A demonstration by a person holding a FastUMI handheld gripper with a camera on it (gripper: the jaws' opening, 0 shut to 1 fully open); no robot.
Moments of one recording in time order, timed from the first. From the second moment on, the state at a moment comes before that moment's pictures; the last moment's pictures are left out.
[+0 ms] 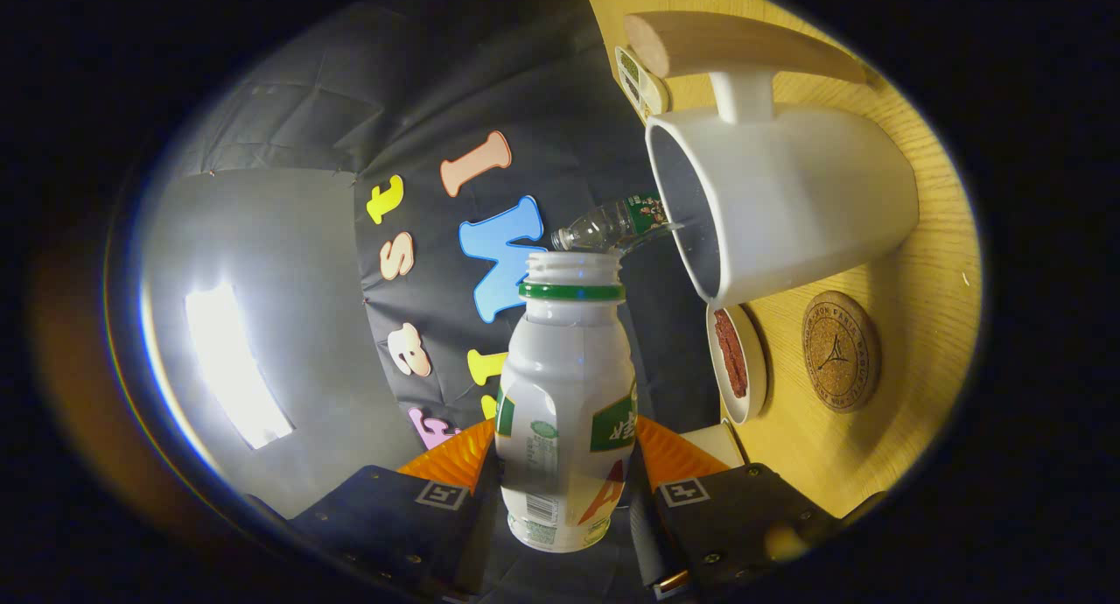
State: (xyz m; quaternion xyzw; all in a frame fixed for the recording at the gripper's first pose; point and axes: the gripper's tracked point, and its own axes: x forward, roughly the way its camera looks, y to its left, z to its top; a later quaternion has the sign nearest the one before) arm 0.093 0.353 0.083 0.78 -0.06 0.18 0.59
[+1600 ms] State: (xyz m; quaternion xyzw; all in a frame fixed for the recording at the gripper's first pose) arm 0.087 0.350 0.085 0.81 -0.09 0.17 0.56
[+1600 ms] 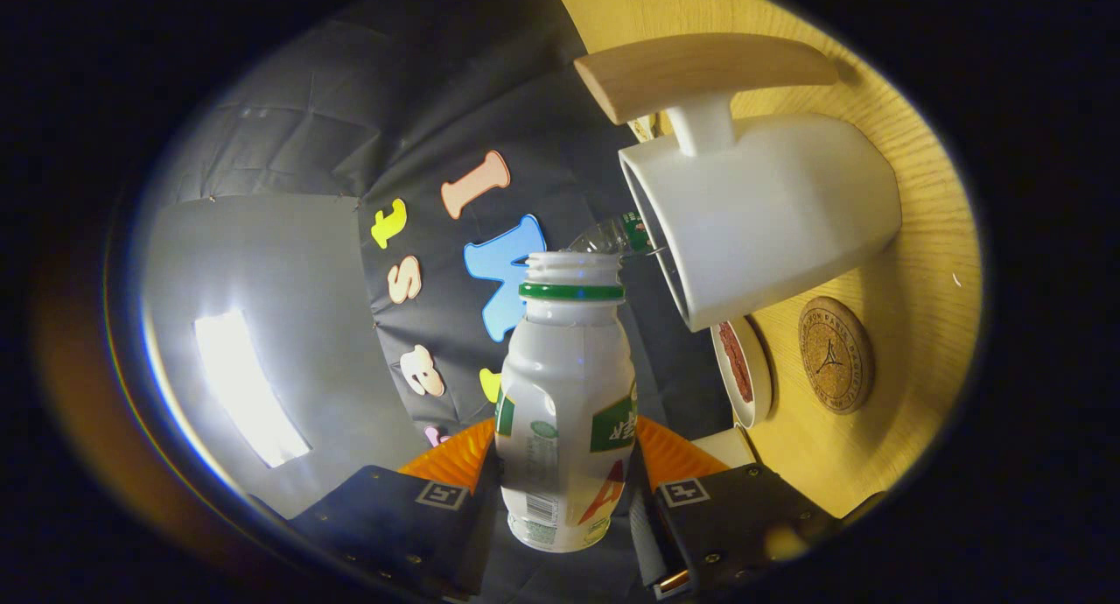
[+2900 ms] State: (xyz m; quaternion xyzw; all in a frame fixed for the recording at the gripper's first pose) arm 0.087 0.353 0.086 0.81 -0.09 0.17 0.56
